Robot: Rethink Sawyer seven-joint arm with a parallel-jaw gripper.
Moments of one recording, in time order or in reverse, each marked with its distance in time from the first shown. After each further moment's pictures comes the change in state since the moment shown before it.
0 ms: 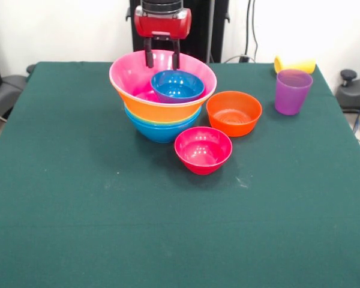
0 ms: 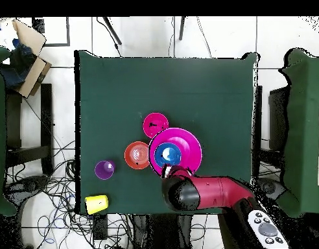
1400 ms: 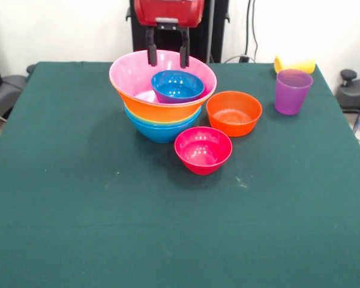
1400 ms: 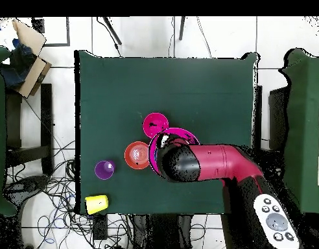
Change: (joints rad) arm -0.001 -0.108 0.157 -0.163 0.107 0.204 0.000
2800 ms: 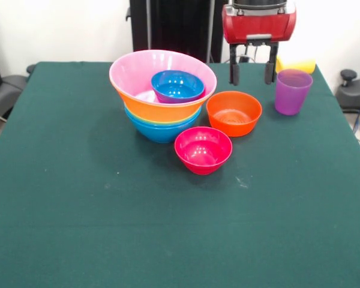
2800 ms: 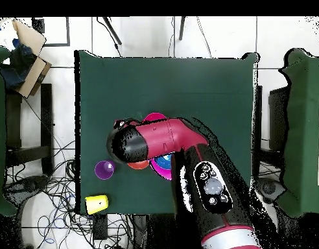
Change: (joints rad) arm 0.248 0.071 -0.019 -0.149 0.028 0.059 0.000
